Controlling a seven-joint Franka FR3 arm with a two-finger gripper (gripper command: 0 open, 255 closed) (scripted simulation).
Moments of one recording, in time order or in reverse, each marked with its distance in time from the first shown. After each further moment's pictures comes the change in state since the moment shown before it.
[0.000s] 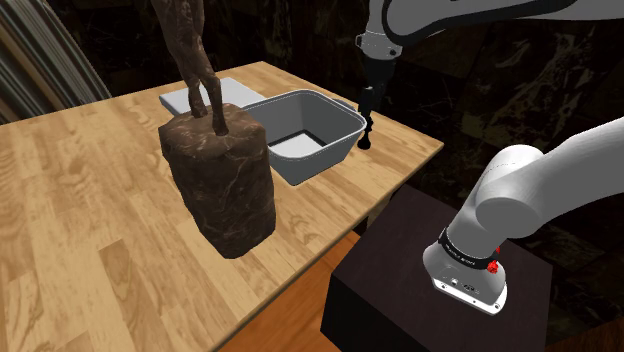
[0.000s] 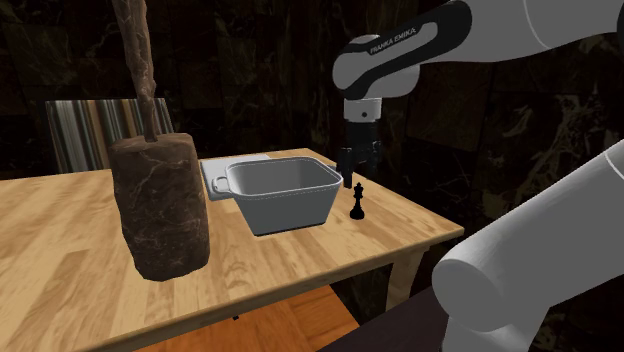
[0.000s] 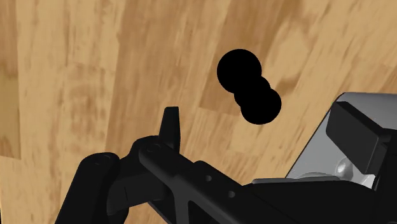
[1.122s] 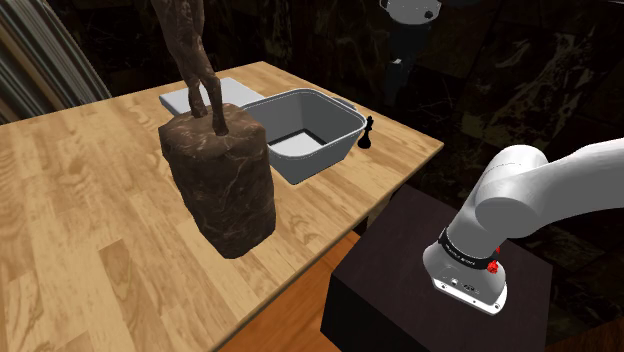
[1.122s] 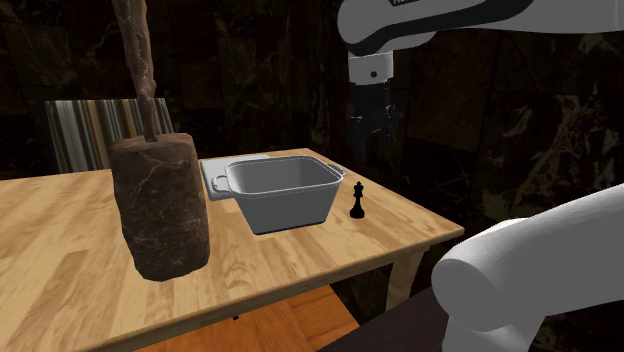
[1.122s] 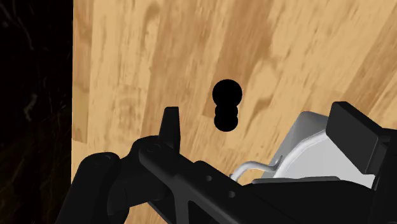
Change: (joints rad) arm -0.009 -0.203 0.125 0.086 -0.068 -0.267 0.101
